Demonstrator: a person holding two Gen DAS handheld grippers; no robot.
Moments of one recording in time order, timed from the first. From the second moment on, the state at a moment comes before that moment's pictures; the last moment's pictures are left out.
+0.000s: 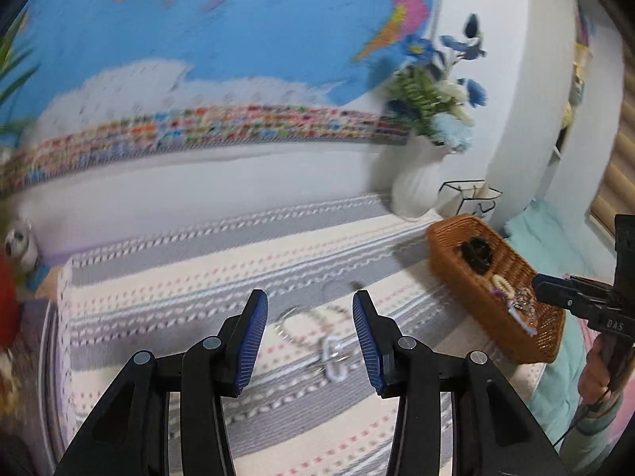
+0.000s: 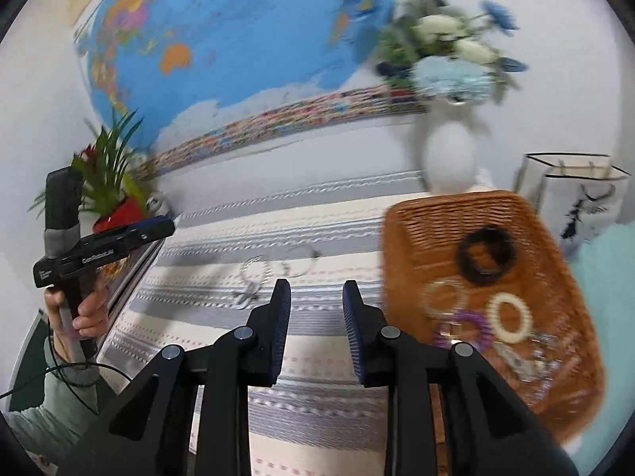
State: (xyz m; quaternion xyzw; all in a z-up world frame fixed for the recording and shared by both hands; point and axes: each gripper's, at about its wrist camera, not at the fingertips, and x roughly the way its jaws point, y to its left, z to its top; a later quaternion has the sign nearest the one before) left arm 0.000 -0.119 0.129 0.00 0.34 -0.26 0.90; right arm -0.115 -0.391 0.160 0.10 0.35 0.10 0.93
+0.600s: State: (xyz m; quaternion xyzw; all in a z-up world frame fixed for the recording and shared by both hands) left arm 0.017 -0.118 0.064 0.01 0.41 -0.33 0.85; right arm -0.035 -0.339 0.087 0.09 0.45 0.12 0.88
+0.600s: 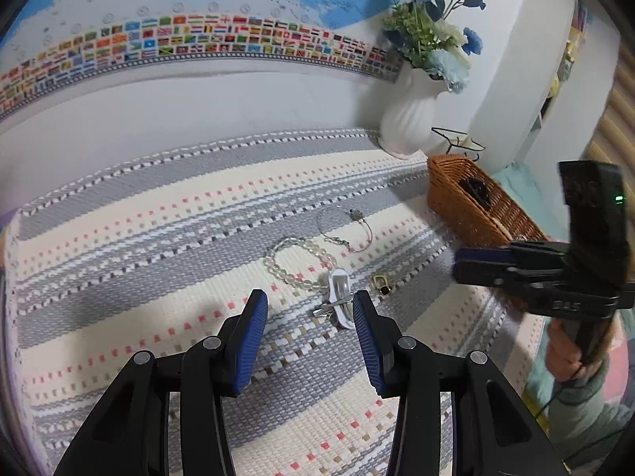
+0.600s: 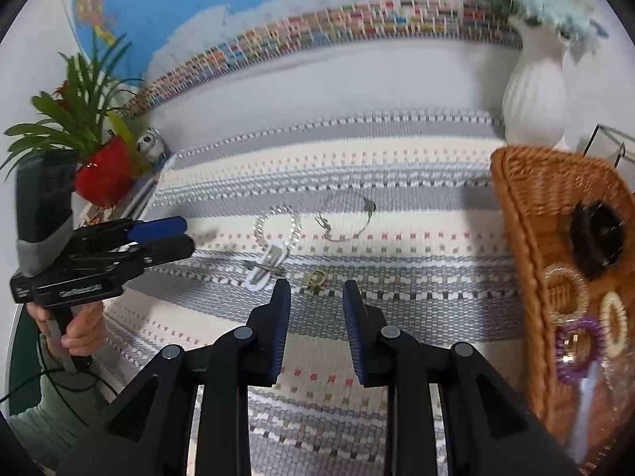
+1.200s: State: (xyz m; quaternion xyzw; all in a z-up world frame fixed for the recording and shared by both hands) left arm 0.031 -0.143 0.031 -0.02 0.45 -0.35 0.82; right arm -0.012 -0.313 0.045 0.08 0.46 0.17 0.87
